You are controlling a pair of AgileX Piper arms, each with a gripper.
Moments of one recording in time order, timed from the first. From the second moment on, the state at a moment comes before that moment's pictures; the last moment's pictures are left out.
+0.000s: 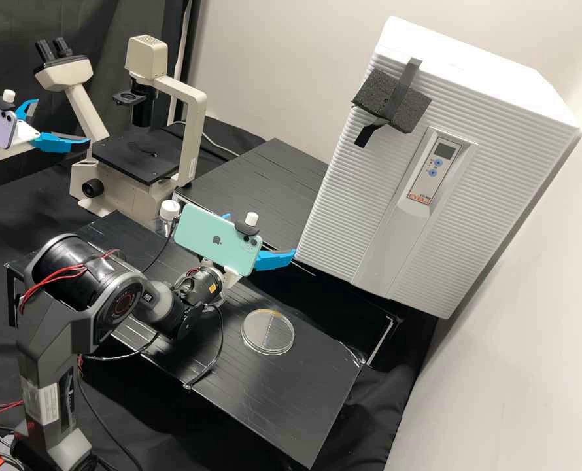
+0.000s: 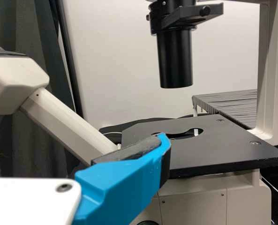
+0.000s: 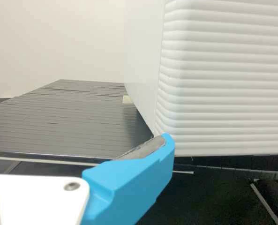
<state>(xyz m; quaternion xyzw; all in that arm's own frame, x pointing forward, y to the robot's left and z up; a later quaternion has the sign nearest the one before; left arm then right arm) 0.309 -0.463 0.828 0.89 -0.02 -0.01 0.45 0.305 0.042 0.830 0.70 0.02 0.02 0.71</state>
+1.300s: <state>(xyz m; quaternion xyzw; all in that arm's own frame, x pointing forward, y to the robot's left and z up) 0.309 -0.463 0.828 0.89 -0.02 -0.01 0.45 0.202 -0.022 0.865 0.72 -0.10 0.05 0.69</state>
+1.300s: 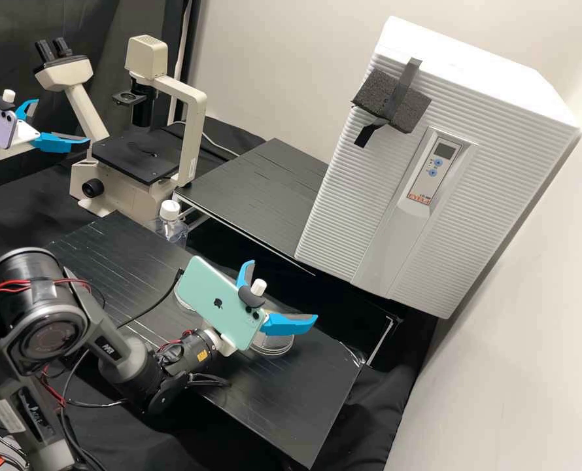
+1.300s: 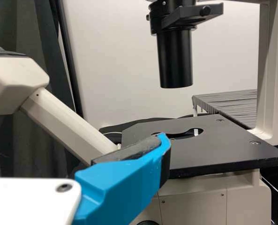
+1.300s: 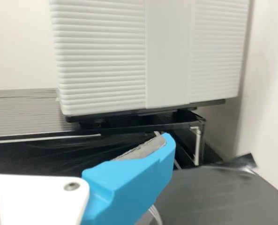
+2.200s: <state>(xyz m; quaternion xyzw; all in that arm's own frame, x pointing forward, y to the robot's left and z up) 0.309 -0.463 0.828 0.89 -0.02 -0.01 0.45 0.174 -0.044 0.862 0.71 -0.12 0.01 0.69</state>
